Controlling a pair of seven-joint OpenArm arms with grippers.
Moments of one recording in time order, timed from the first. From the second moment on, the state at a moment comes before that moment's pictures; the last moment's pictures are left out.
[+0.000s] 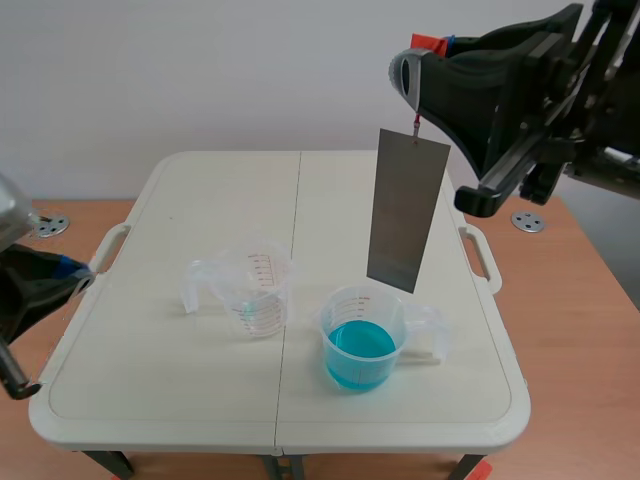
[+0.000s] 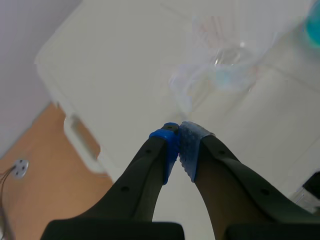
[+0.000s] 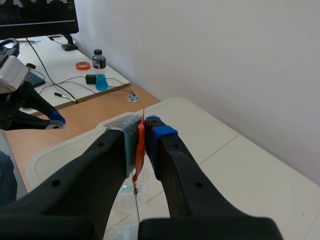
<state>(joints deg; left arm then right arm) 28.3 -49.0 1.1 104.0 -12.5 -19.3 3.1 -16.3 24.8 3.3 122.7 29.9 39.1 -11.6</state>
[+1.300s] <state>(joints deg) 74.6 -41.0 -13.8 104.1 -12.5 -11.3 5.5 -8.5 24.8 -2.6 122.7 29.9 36.8 -14.5</state>
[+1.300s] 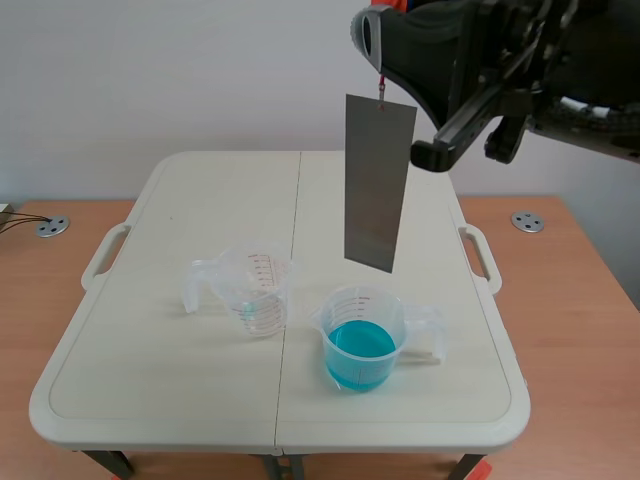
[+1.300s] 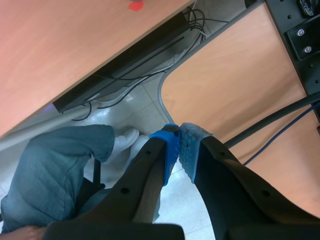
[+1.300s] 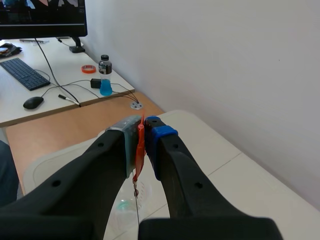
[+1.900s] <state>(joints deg) 74.2 -41.0 -13.8 104.1 -12.5 -11.4 5.3 4.3 14.9 -10.1 116.2 29.9 35.2 -20.6</state>
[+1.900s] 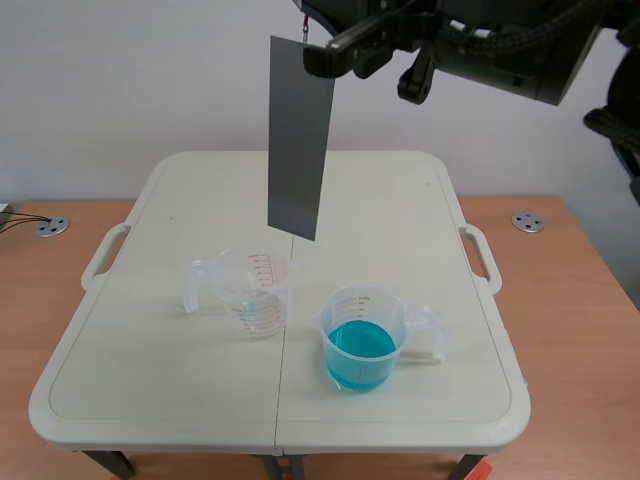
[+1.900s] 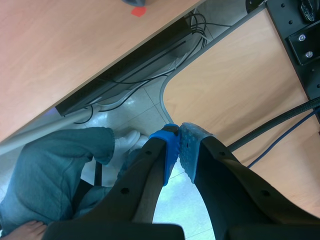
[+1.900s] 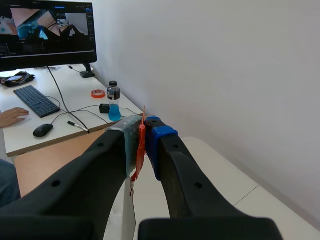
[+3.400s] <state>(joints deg) 74.2 -41.2 -13.8 104.1 -14.2 -12.6 5.3 18.0 3.0 -20.7 84.2 29.5 37.6 -20.1</state>
